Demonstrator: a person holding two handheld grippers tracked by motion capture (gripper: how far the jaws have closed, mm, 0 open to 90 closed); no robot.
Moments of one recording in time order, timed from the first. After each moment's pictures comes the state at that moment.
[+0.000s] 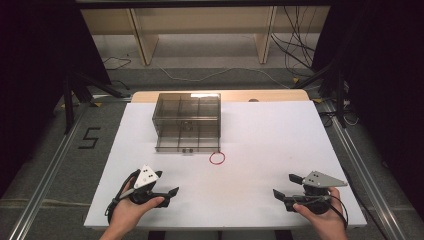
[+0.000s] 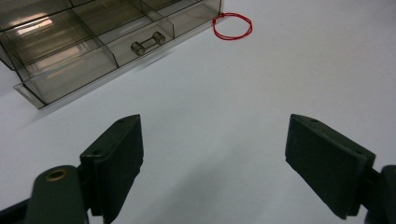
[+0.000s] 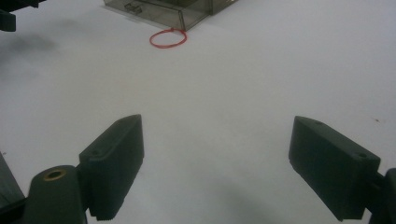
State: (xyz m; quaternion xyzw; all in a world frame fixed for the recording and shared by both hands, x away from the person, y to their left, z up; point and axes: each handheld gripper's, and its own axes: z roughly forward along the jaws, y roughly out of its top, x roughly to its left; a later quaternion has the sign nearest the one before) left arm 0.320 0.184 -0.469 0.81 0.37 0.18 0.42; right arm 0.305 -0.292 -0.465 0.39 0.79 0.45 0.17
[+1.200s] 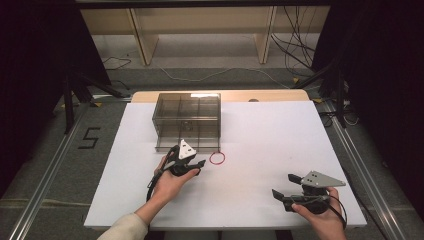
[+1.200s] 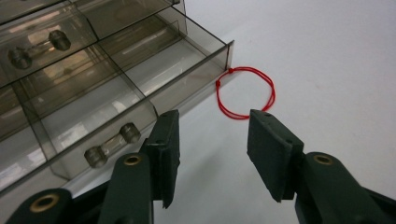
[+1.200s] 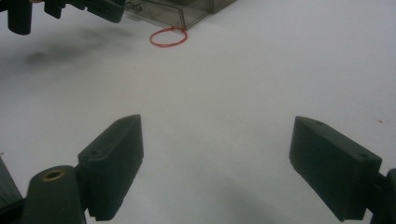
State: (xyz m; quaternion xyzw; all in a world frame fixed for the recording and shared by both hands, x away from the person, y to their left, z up) left arm 0.403 0.097 -0.476 0.82 0.37 0.20 0.40; right arm 0.305 -0.289 -0.466 0.38 0.79 0.45 0.17
